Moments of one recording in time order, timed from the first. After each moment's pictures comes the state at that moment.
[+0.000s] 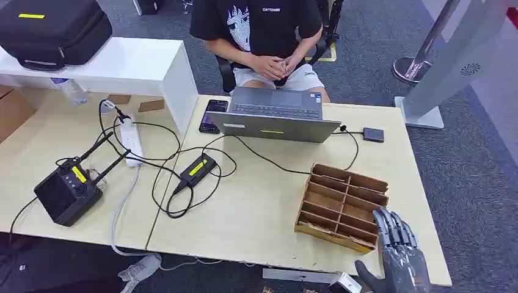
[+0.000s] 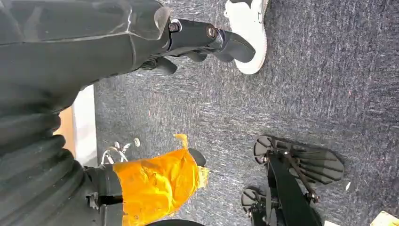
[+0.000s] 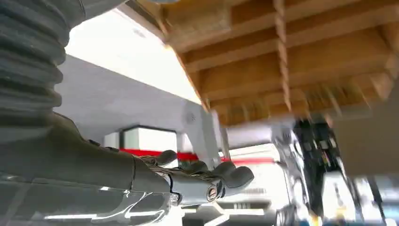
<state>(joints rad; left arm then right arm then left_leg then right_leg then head) -0.09 -0.10 1.45 -0.21 -1.21 0.02 -0.11 0.33 -0.31 0.17 -1.78 1.22 -0.44 0.14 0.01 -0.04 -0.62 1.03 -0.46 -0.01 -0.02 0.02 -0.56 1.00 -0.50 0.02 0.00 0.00</state>
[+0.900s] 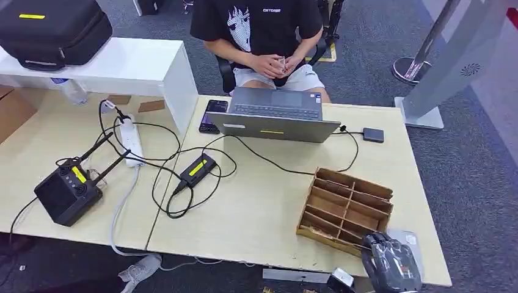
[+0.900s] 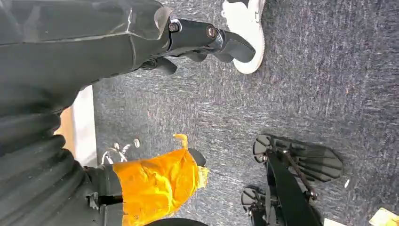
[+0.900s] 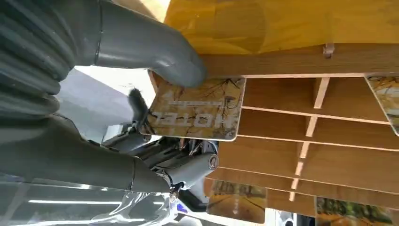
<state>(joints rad) -0.09 -0.10 1.45 -0.21 -1.22 0.01 -0.11 0.20 -0.39 0.26 -1.60 1.21 -0.36 0.21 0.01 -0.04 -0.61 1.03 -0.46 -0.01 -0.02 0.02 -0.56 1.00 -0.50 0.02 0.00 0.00</state>
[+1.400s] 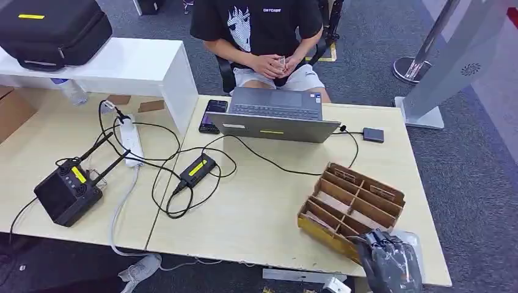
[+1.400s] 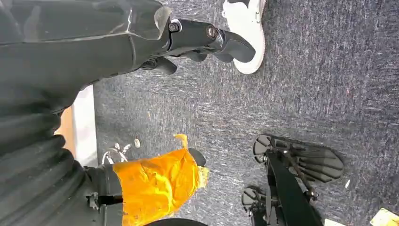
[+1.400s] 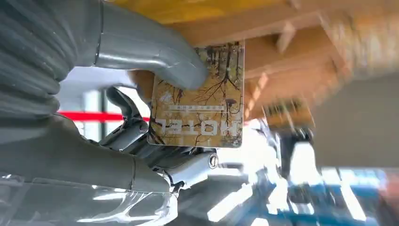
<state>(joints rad) -0.09 -0.10 1.45 -0.21 -1.23 0.01 -0.11 0.24 -0.33 0.24 -1.64 1.37 -0.67 0.10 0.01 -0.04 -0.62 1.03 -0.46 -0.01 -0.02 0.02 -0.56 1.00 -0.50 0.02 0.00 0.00</state>
